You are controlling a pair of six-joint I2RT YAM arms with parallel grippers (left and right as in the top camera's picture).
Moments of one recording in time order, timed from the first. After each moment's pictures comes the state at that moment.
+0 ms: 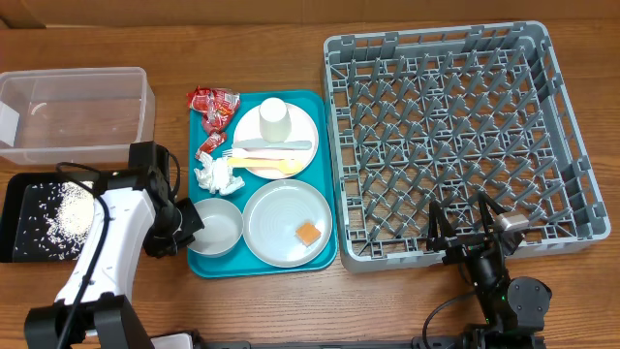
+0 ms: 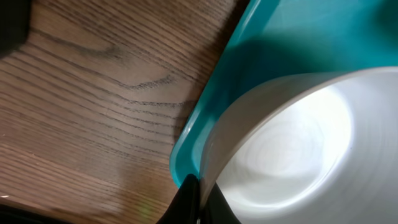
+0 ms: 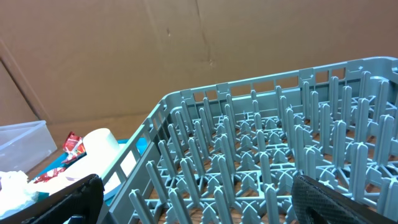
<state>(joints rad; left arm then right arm) 0.12 1.48 0.93 -1.08 0.02 -0.41 -0.05 0.01 0.02 -0.01 -0.30 0.23</state>
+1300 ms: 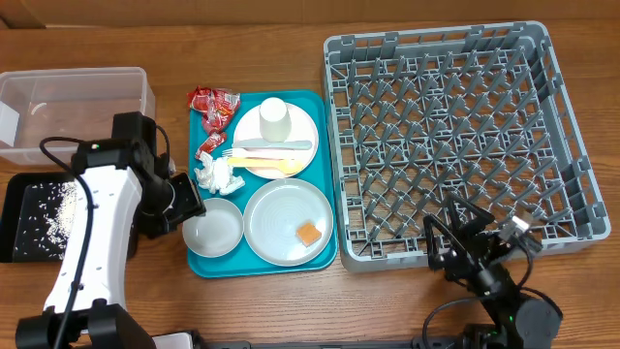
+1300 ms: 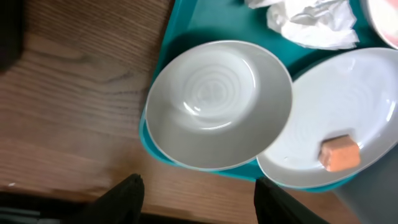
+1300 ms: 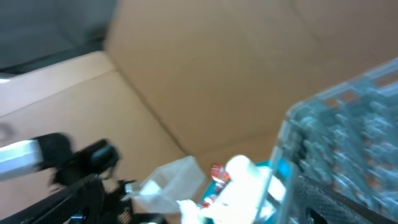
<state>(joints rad) 0.12 1.50 1.21 -1.32 0.15 -0.33 -0.05 0.01 0.02 0.33 -0.62 0.86</state>
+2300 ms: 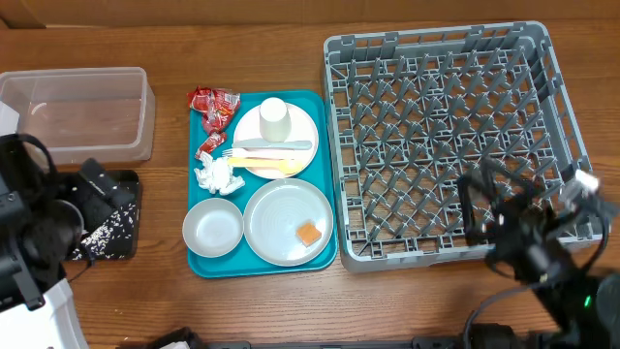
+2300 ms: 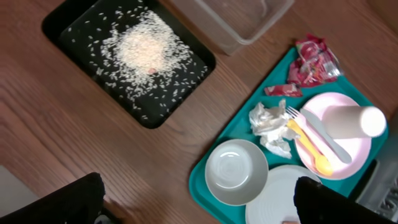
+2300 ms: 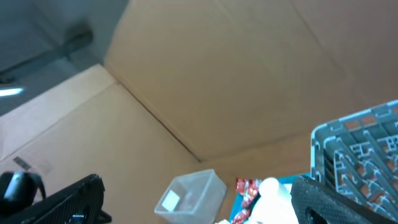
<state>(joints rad) 0.41 1.14 1.61 -1.51 -0.03 -0.42 -0.04 0.48 0.81 -0.20 -0.60 0.81</state>
